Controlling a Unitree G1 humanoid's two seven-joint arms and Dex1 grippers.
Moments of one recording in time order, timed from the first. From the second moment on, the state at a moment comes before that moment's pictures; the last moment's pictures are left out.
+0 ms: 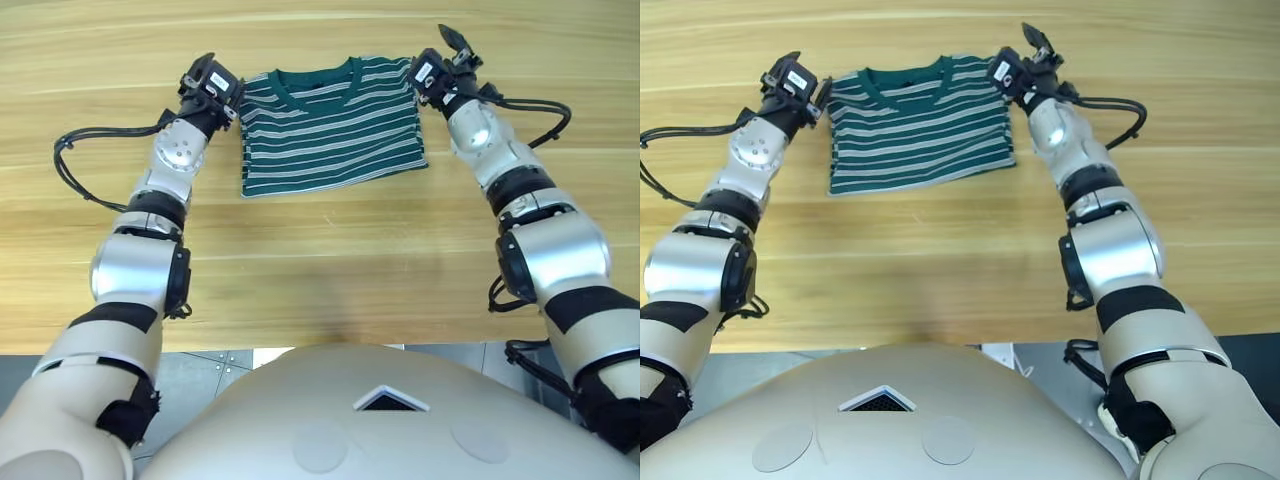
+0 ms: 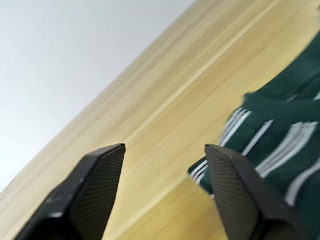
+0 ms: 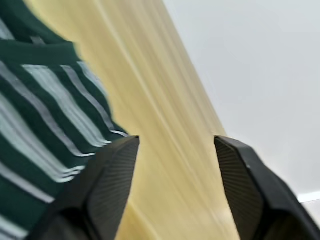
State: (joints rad) left arm -0.70 0.37 -0.14 1.26 0.29 -0.50 -0.08; right arm -0.80 -0.28 0.30 1.24 -0.52 -0.44 -0.15
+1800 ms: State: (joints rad) left arm -0.45 0.32 -0.41 0.96 0.42 -0.77 -0.14; right arm 0.01 -0.60 0.08 0.01 0.36 -0.33 0.52
